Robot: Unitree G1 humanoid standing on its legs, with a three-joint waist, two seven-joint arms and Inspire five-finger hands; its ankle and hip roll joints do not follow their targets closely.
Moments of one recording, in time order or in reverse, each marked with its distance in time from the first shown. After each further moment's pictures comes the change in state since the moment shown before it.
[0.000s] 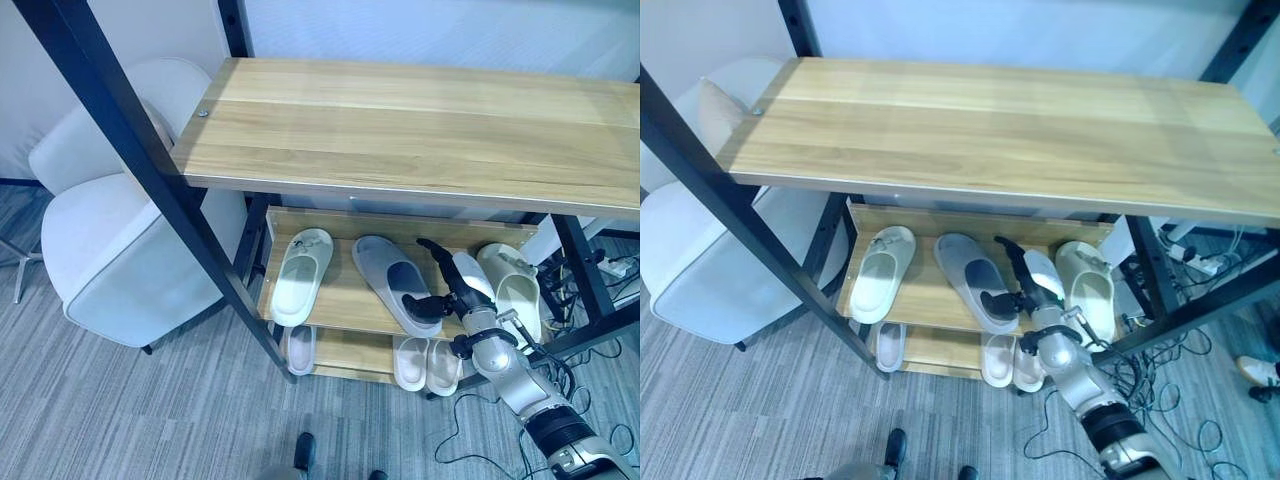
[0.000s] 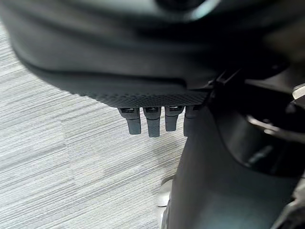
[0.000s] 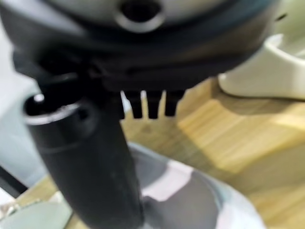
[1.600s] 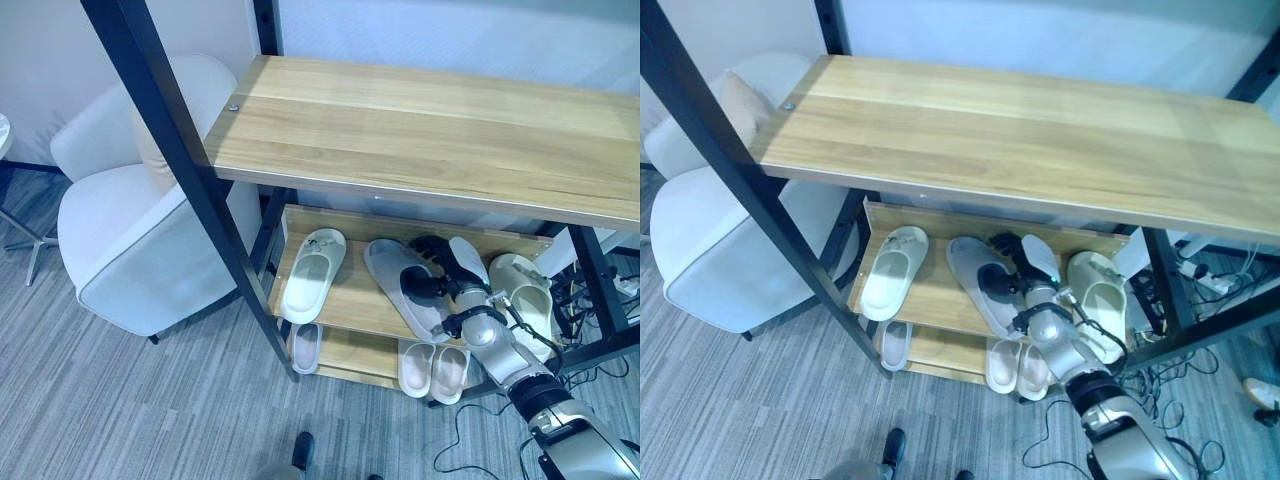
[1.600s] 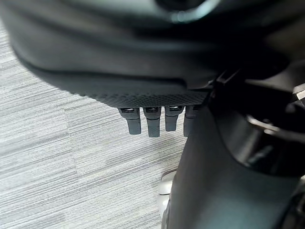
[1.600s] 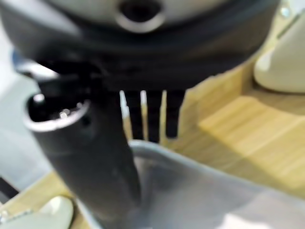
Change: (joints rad) left arm 0.005 -0.004 -0.034 0.001 -0.021 0.001 0.007; right arm -0.193 0.044 0.066 0.202 0.042 0.044 -0.027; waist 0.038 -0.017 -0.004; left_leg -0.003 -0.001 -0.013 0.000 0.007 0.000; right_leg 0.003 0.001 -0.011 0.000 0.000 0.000
